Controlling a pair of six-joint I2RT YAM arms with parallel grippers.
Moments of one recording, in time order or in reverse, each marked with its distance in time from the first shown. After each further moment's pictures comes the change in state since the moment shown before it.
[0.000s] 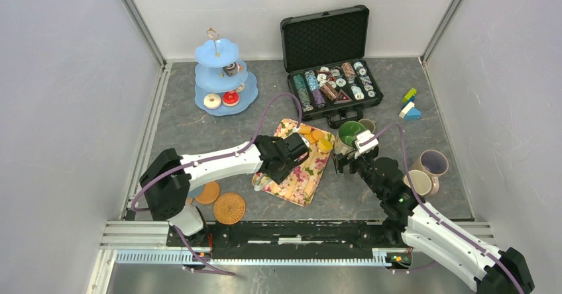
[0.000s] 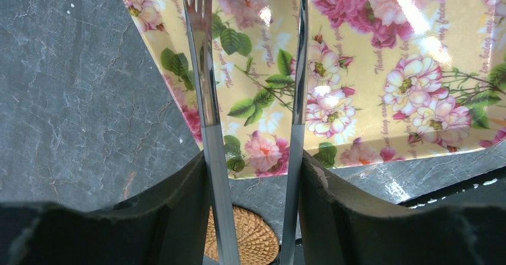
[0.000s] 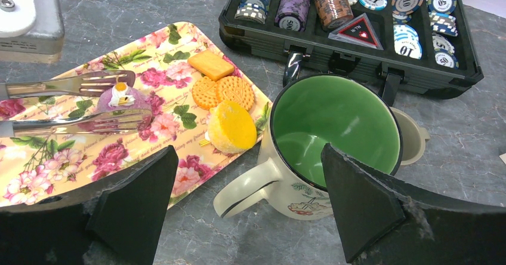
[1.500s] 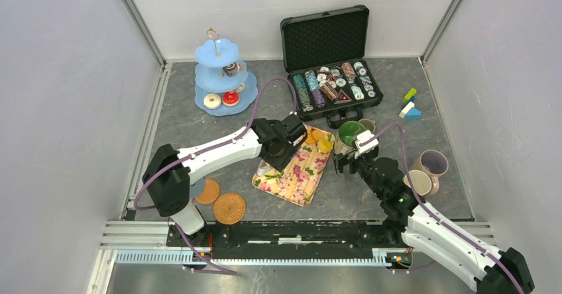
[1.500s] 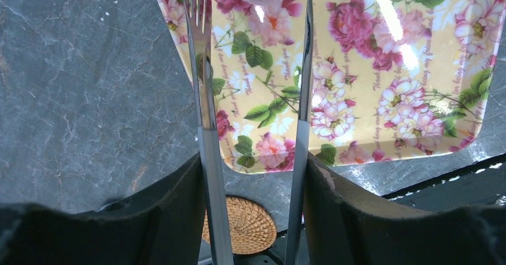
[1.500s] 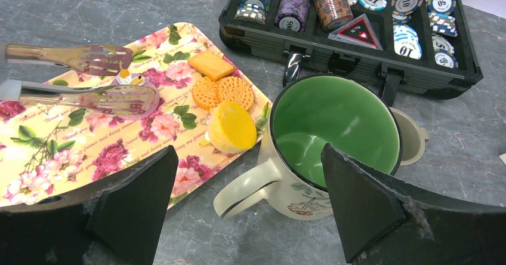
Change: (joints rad) left arm 0.092 0.026 0.154 -0.113 0.061 0.001; right arm 0.000 -0.001 0.000 0.000 0.000 0.000
